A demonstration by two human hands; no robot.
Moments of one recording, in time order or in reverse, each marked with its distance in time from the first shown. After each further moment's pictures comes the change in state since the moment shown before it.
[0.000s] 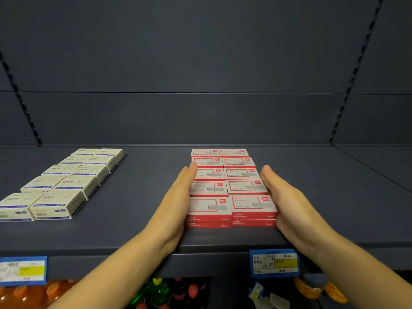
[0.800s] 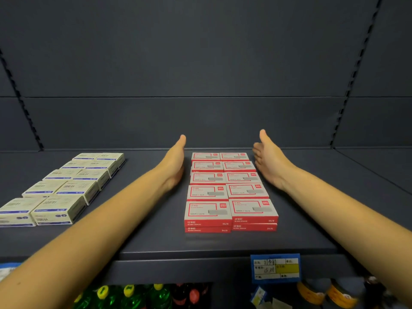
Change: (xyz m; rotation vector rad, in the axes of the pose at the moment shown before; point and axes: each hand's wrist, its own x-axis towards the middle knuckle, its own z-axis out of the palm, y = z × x) left_hand 0.095 0.037 -0.021 0.198 0.140 -0.115; right_hand 0.097 -0.045 -0.006 -0.054 0.178 0.012
